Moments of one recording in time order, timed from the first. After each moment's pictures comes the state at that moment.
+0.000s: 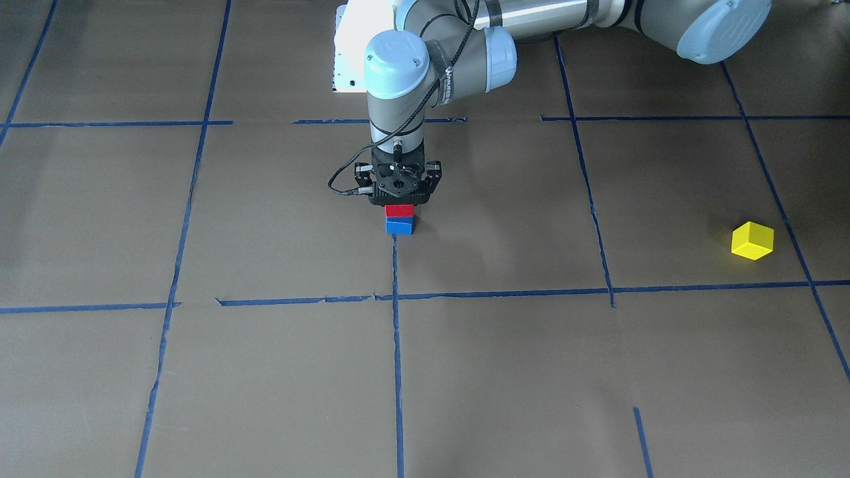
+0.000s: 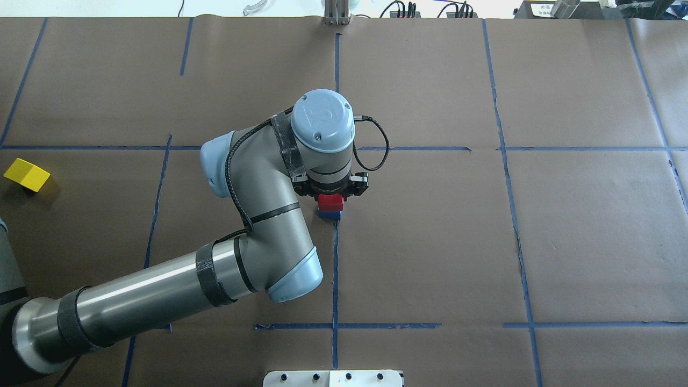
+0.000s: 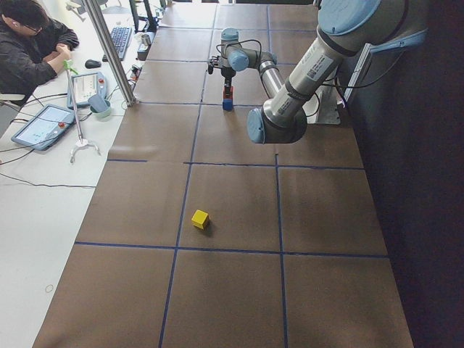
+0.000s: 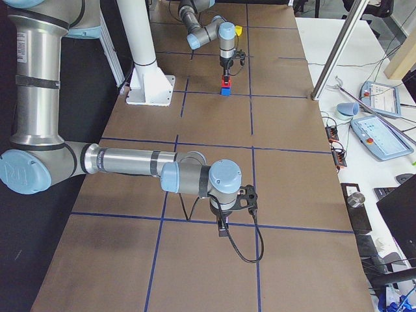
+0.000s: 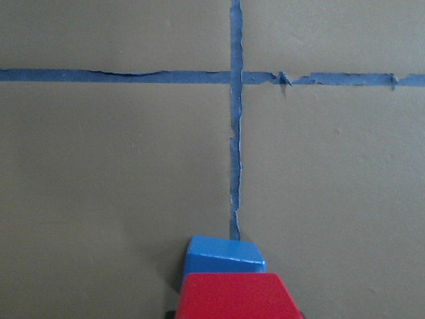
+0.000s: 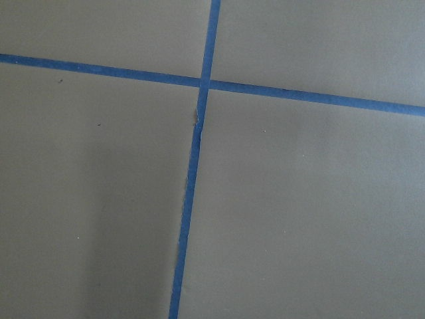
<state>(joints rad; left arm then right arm) -0.51 -2.49 -1.46 -1.52 -1.87 -1.22 1.63 -1.68 1.67 -1.60 2.35 -0.19</state>
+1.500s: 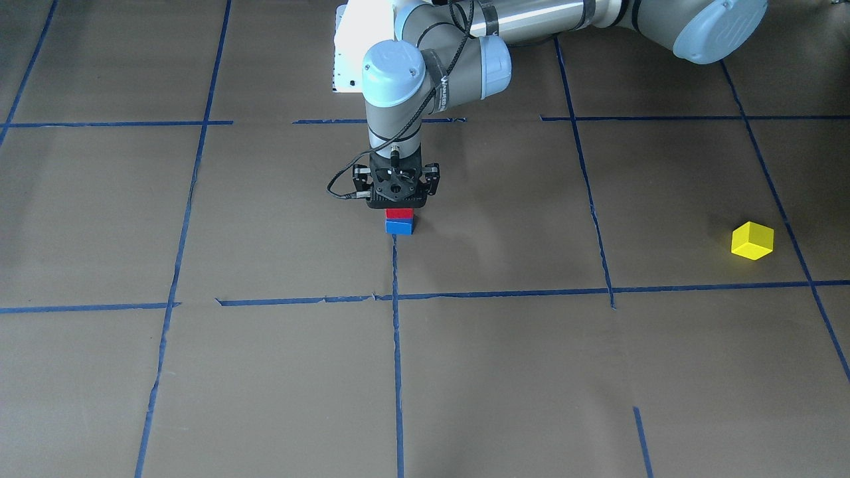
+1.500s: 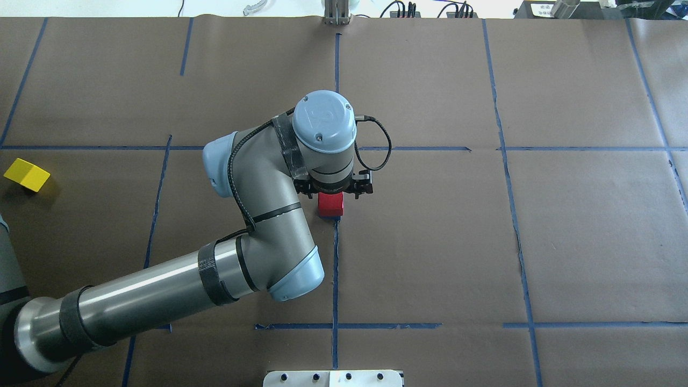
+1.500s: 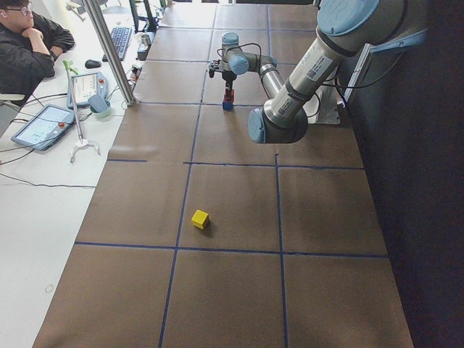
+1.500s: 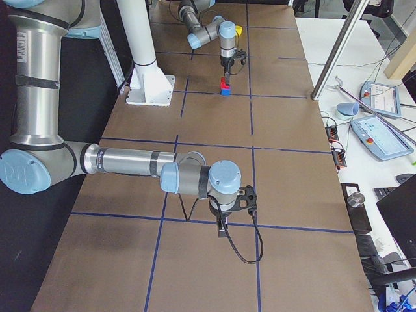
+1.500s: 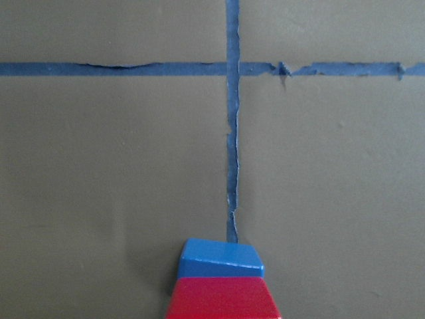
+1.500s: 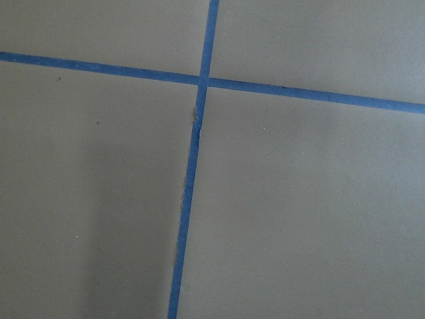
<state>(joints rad) -0.54 -2.49 -1.49 -1.54 -1.87 -1.21 1.63 -1.69 1.67 -1.60 2.35 -0.19</state>
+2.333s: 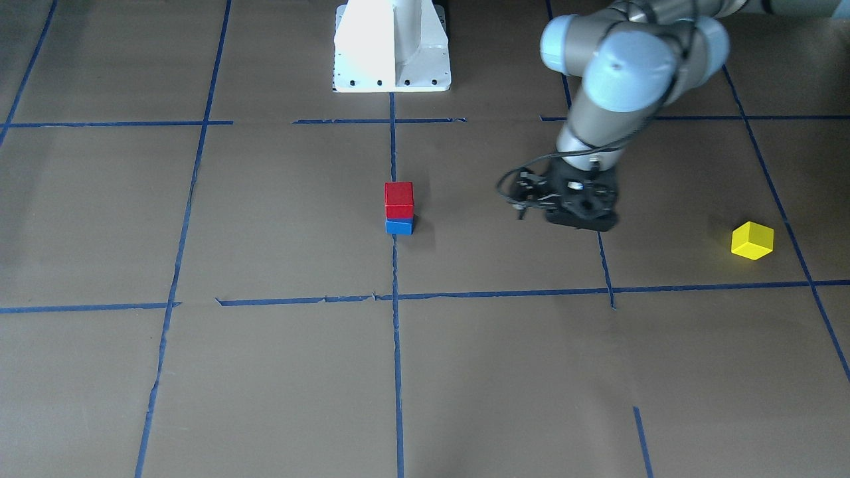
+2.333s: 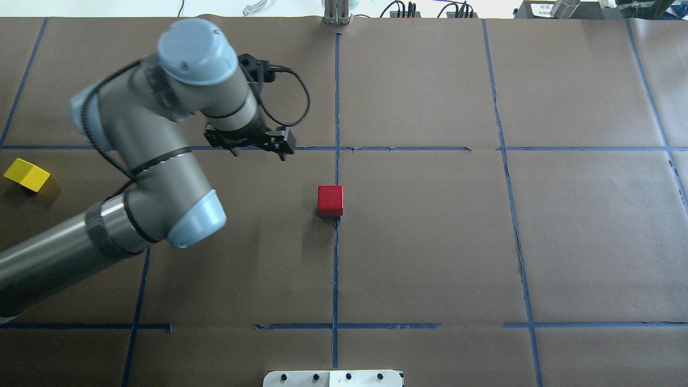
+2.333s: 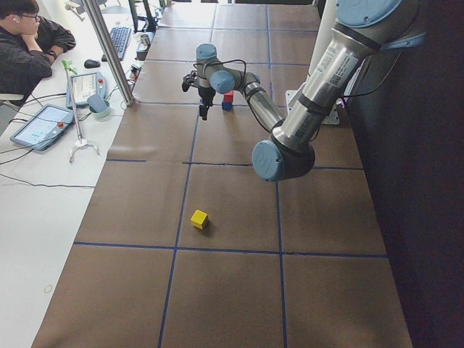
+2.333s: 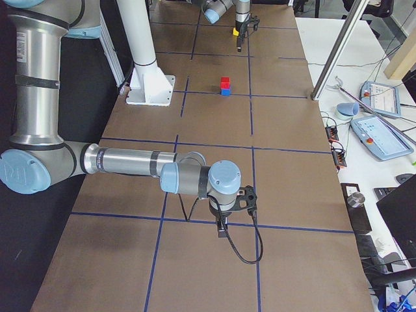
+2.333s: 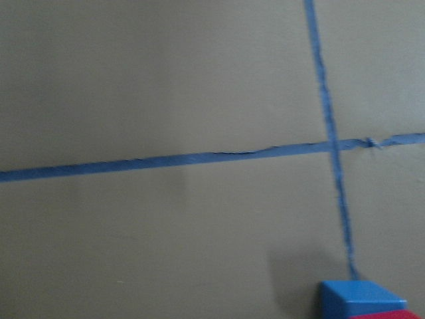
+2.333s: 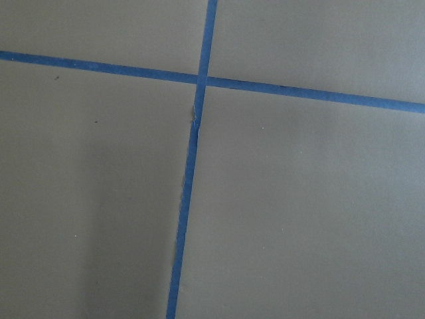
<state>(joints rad) -0.89 -2.03 -1.79 -1.54 -2.10 -0.65 1.63 -1.69 1.67 -1.60 2.35 -0.20</state>
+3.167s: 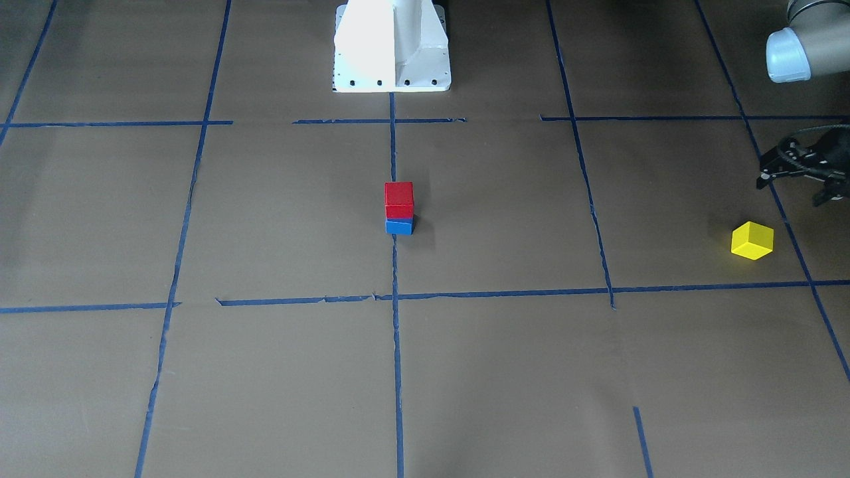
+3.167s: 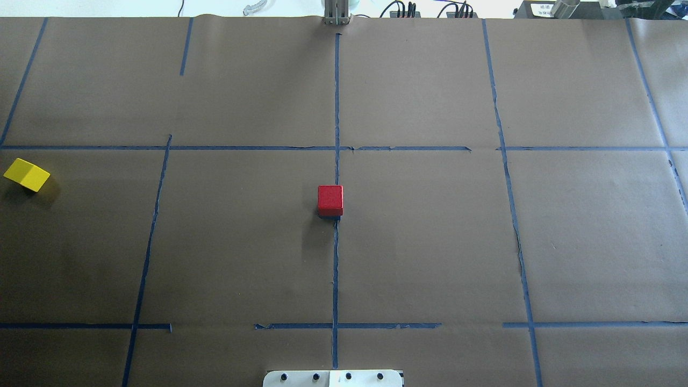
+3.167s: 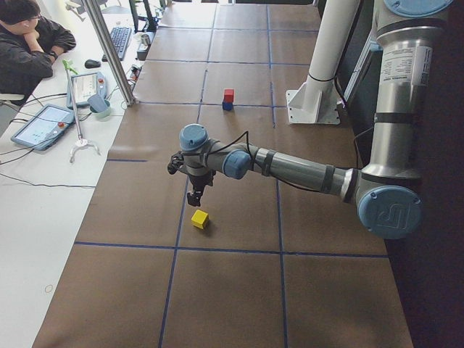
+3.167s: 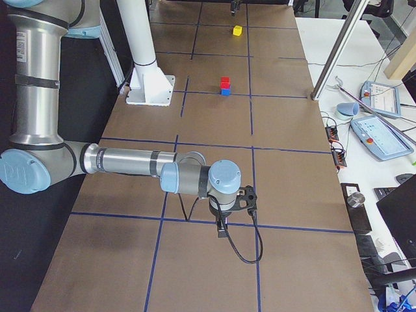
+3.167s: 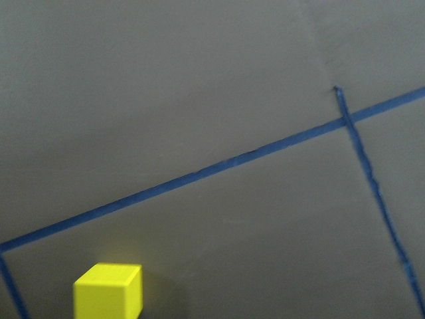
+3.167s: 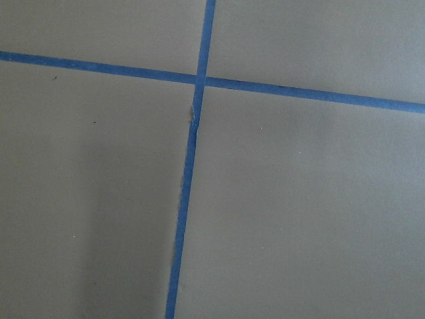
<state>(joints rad) -1.26 -1.55 -1.71 -1.81 -2.31 -0.07 1.62 -1.69 1.67 -1.60 2.34 -0.19</state>
